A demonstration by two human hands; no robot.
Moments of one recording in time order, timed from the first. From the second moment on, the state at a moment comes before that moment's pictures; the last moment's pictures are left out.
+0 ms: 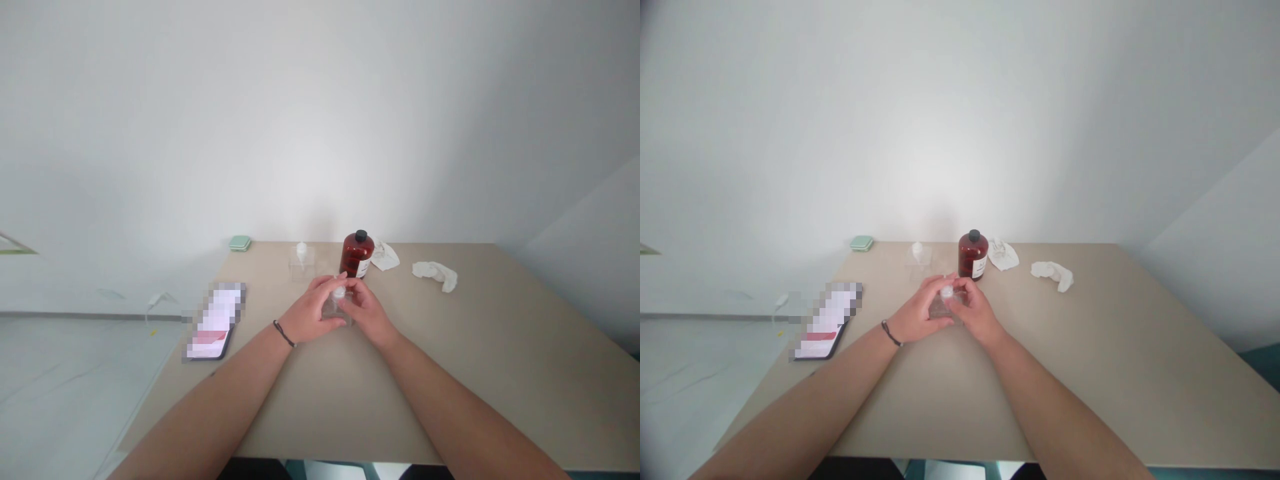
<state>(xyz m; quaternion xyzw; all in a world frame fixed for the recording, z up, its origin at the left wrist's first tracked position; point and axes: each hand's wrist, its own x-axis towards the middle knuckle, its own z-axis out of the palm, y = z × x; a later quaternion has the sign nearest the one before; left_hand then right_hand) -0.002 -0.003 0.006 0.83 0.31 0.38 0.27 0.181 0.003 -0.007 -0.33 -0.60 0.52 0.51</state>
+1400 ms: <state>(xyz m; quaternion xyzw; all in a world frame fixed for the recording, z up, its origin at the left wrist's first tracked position) -0.002 -0.002 0.004 0.83 0.31 0.38 0.27 0.182 0.004 -0.005 -0.33 -0.62 0.50 0.50</state>
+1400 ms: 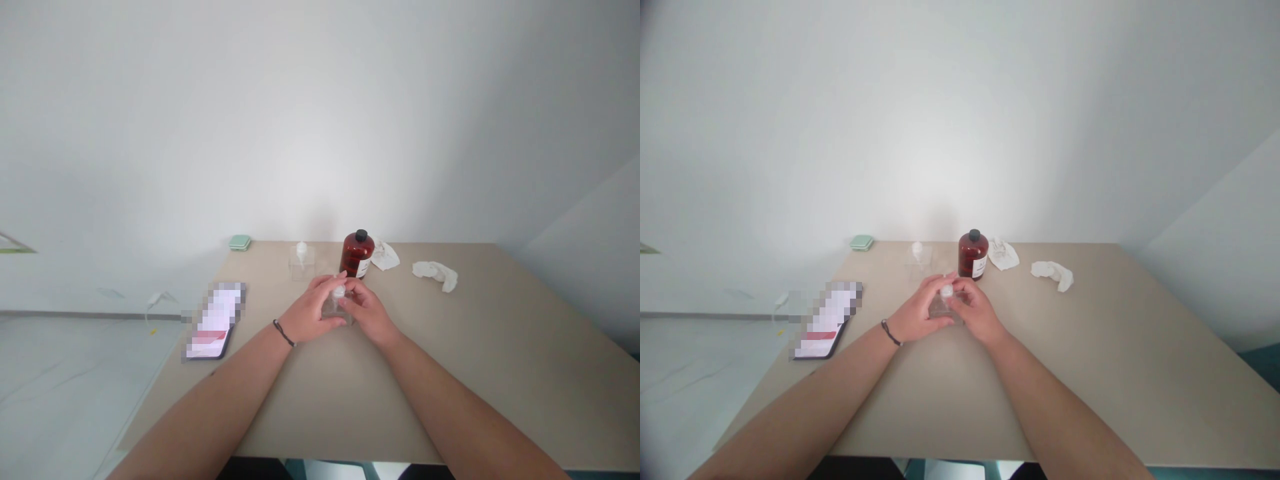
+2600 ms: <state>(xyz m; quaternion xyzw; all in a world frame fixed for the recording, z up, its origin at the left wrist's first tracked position) -0.001 -0.002 0.003 0.82 0.31 0.39 0.27 0.179 0.002 -0.008 -0.34 -0.64 0.48 0.50</state>
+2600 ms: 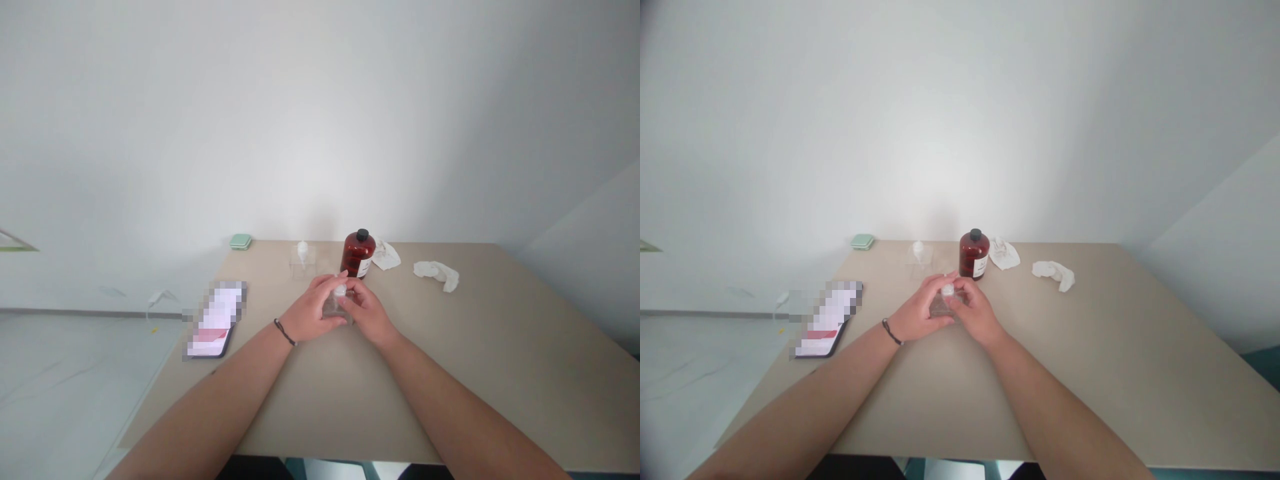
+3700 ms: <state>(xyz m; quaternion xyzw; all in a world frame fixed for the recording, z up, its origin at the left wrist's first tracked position) -0.001 -0.002 0.005 0.83 0.30 0.39 0.27 0.179 0.003 -0.008 -0.35 -0.61 0.49 0.50</state>
